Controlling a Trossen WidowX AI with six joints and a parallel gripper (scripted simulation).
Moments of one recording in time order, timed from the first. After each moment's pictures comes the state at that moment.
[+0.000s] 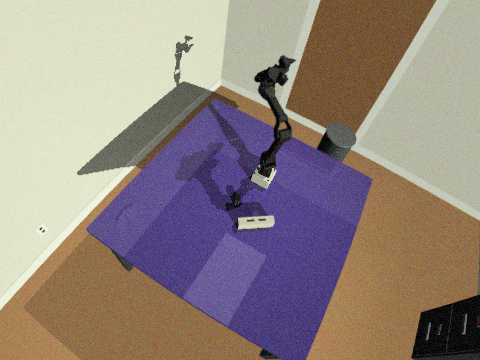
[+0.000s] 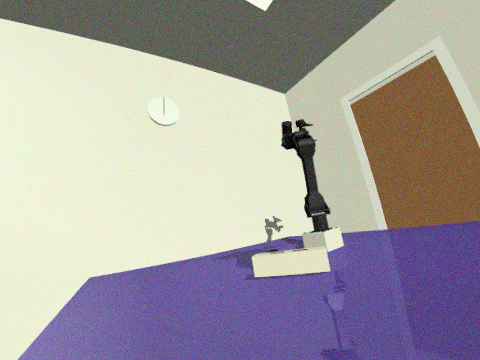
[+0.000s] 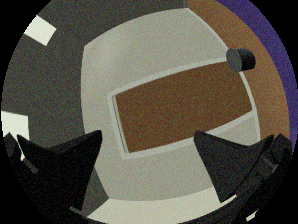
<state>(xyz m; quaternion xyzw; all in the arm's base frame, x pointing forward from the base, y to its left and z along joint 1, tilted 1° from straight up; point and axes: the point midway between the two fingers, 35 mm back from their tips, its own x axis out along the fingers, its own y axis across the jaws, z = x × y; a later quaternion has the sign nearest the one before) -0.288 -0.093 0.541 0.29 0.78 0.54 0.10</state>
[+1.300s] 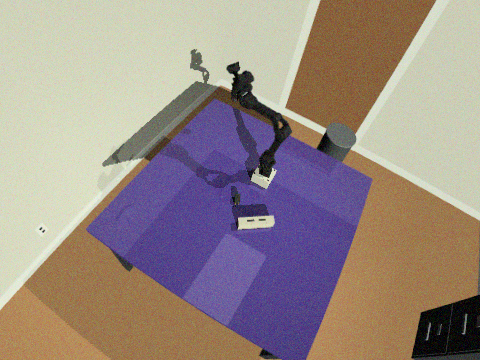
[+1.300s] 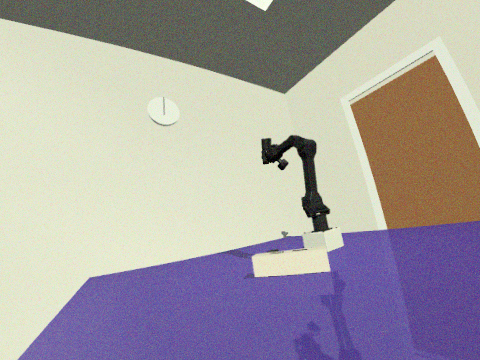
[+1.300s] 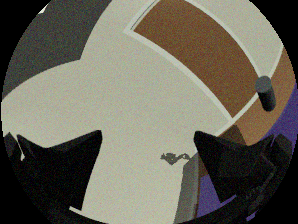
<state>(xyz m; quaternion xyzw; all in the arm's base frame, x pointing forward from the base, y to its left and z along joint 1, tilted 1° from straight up) -0.220 -0.314 0.461 0.00 0.47 0.87 -0.15</state>
